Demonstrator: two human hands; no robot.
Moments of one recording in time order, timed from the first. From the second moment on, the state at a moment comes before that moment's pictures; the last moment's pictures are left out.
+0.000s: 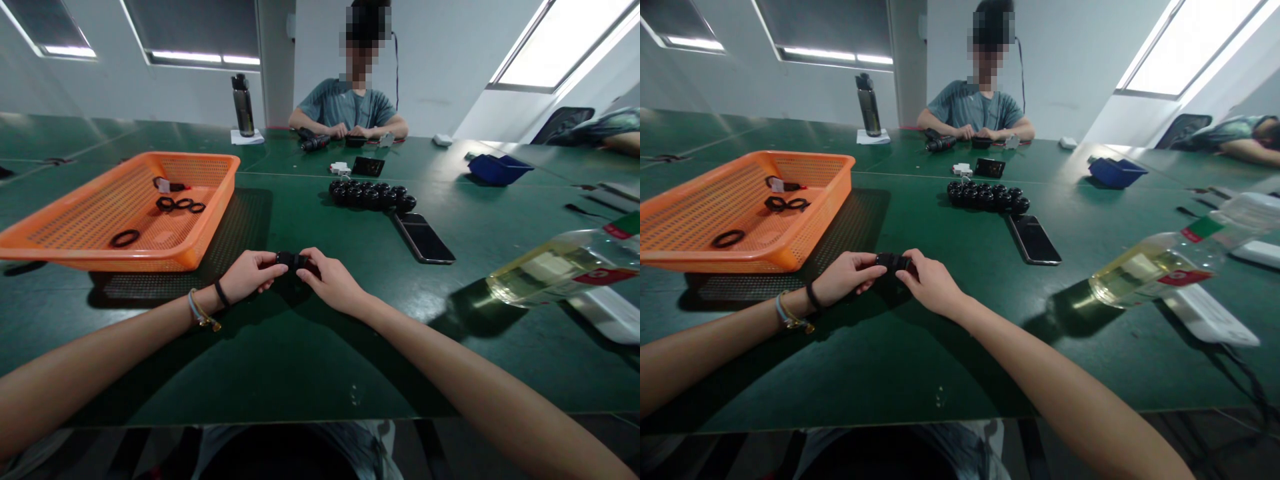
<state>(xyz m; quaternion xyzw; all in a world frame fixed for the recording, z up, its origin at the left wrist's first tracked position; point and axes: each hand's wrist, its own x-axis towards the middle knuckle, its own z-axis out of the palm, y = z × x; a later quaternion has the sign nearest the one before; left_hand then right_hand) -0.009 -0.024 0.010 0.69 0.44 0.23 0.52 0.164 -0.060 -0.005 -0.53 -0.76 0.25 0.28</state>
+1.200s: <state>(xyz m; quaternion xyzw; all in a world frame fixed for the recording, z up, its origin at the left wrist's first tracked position) -0.011 -0.023 0.007 0.71 0.43 0.22 0.51 0.164 -0.061 -0.003 -0.53 -0.77 0.24 0.27</state>
